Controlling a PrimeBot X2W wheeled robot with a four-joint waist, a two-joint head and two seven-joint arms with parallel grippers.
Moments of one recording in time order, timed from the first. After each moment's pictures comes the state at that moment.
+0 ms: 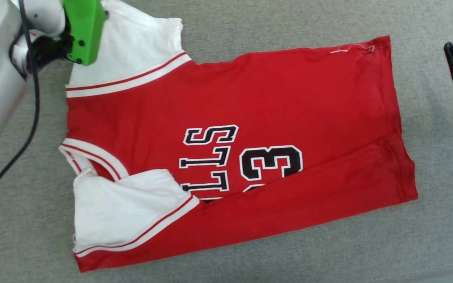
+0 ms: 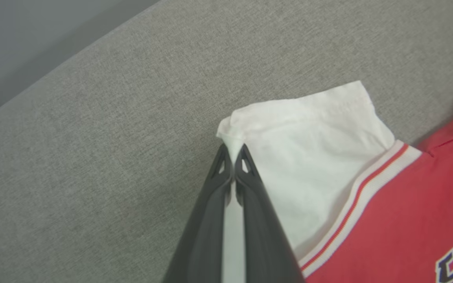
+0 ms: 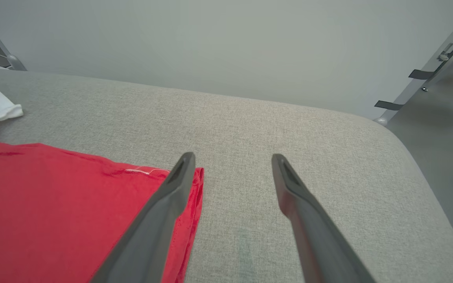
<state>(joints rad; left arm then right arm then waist) -1.39 0.64 -1.10 0.58 -1.09 -0.13 0.62 -0.40 -0.53 0.05 -0.11 0.53 0.13 0.14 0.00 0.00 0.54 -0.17</state>
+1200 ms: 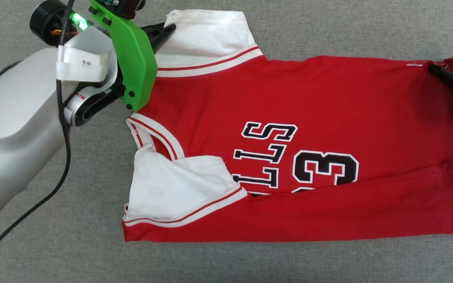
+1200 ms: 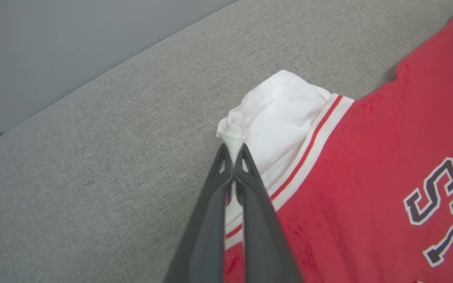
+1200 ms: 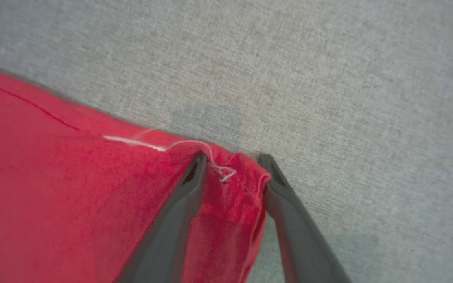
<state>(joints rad) -1.25 0.67 -1.13 0.26 -1.03 -0.08 0.29 -0.89 -0.71 0.57 0.44 0.76 0.13 0.68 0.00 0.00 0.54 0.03</state>
